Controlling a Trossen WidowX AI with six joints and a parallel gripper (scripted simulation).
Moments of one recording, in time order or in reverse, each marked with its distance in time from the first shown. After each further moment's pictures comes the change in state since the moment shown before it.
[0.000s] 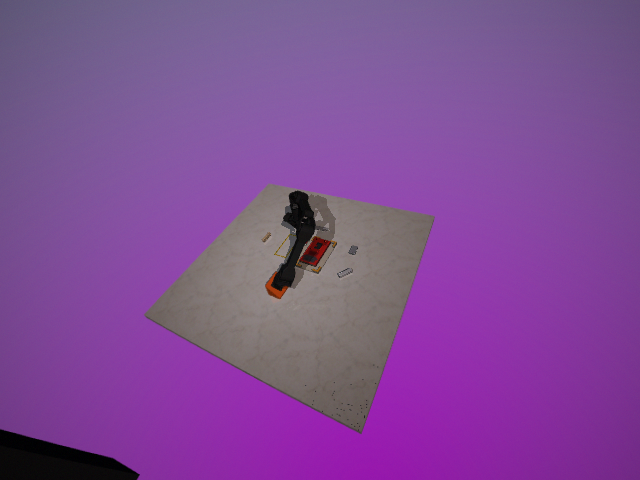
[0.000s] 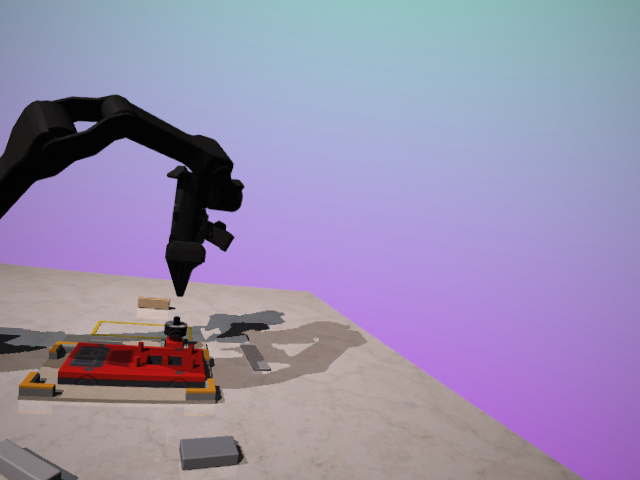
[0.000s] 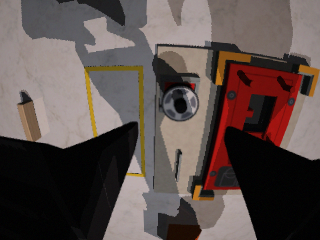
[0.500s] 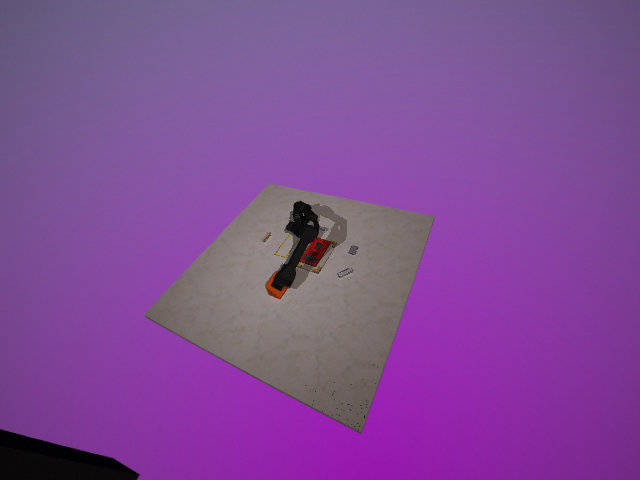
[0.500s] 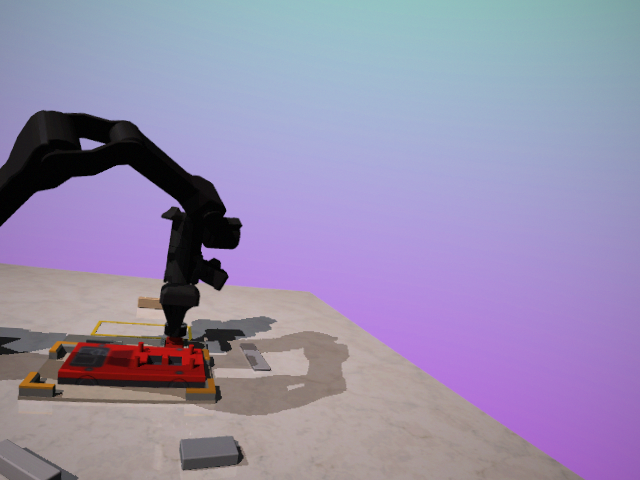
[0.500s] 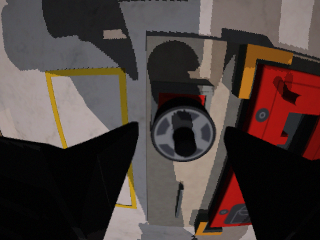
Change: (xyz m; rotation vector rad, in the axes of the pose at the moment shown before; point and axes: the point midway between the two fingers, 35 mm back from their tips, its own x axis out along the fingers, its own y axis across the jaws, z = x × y) arm 0.071 -0.003 -0.001 0.003 0.012 -0.006
